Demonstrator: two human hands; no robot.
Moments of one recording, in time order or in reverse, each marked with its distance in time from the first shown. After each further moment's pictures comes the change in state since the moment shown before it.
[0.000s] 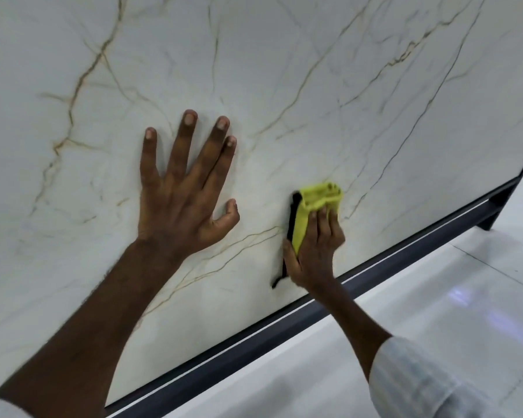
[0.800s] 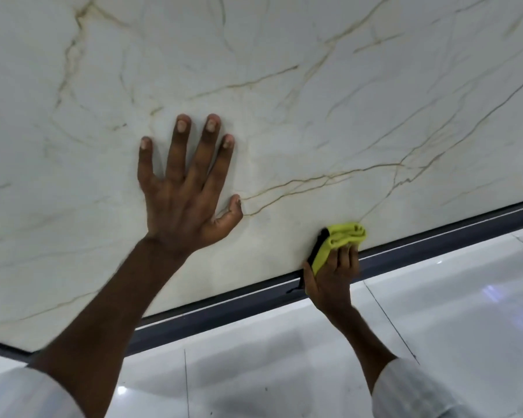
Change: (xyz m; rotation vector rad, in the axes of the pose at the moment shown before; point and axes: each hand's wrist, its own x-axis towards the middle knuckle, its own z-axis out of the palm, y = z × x) left_hand -0.122 0.006 0.018 0.137 0.005 -0.145; right_hand -0.156 -0.003 0.012 0.036 -0.250 0.098
